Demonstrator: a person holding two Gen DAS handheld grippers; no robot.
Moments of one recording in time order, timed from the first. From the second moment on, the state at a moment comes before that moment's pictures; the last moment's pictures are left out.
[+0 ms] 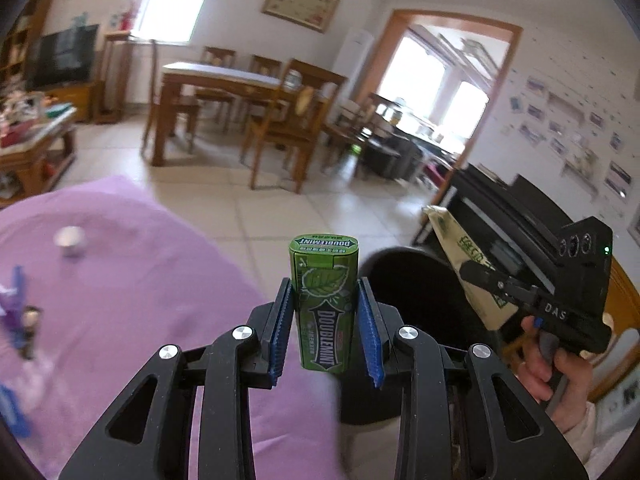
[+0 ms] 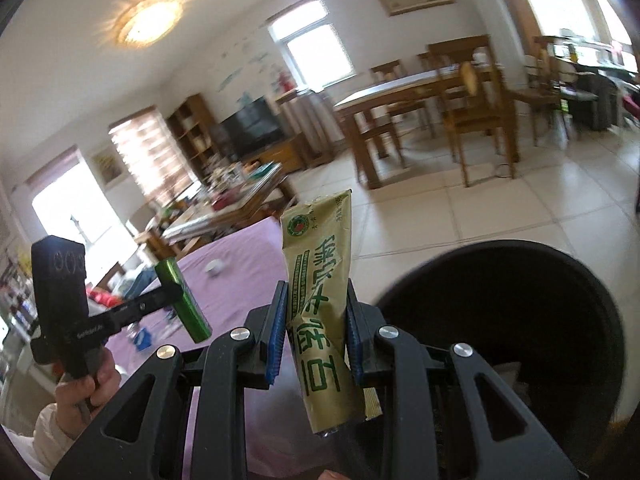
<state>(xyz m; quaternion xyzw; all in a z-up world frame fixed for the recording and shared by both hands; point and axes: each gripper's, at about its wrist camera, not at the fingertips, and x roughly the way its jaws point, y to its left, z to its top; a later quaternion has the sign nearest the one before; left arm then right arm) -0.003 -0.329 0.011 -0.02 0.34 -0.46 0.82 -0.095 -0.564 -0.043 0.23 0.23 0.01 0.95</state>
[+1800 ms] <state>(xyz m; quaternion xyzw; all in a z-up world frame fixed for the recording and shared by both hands) -0.079 -0.512 -0.064 0.09 0.40 -0.52 0.75 -0.157 -0.648 -0.102 0.24 0.25 -0.14 0.93</state>
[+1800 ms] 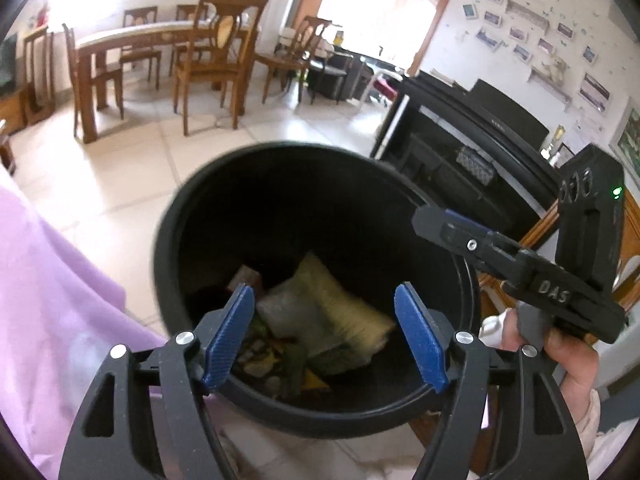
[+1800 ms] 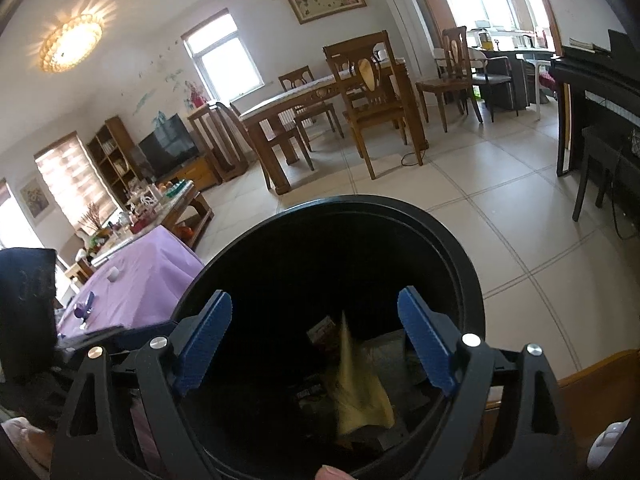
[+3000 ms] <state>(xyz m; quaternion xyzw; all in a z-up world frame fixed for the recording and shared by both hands) -0.046 -0.070 -0.050 0.04 0.44 -0.21 0.87 0.004 -0.311 -0.077 0.01 0.37 0.17 0.91</state>
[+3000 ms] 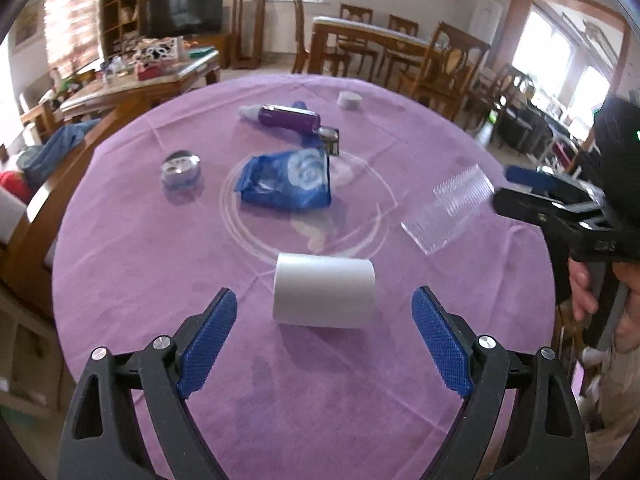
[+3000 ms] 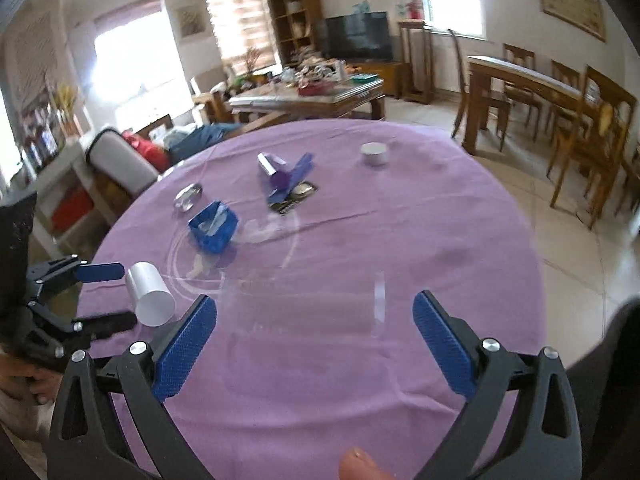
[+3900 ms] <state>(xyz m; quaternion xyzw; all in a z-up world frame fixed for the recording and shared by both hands) -0.021 -0.058 -0.073 -0.01 0.43 -0.25 0.87 0.017 -0.266 -0.090 -0.02 0.43 0.27 0.86</state>
